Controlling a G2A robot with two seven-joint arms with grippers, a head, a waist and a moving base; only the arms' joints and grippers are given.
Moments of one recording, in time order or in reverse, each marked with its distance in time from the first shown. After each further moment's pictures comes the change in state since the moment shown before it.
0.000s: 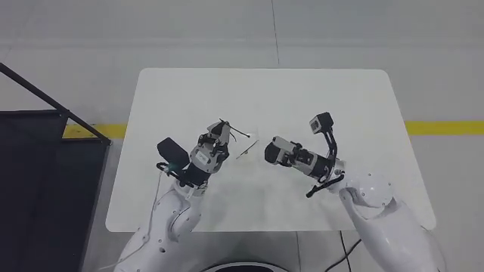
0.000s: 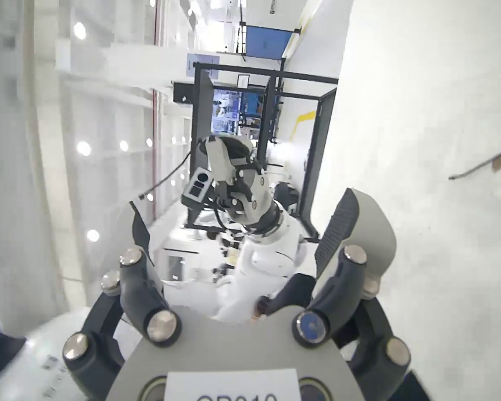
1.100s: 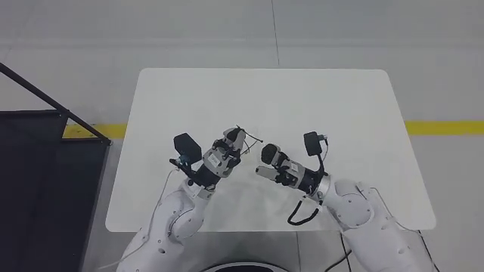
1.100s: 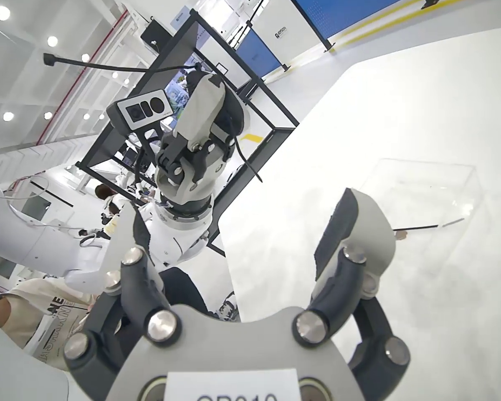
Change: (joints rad) left arm 0.000 -0.006 0.033 -0.020 -0.168 -0.110 -0.200; right arm -0.012 -0.029 -0.102 0.080 -0.576 -0.402 -0.370
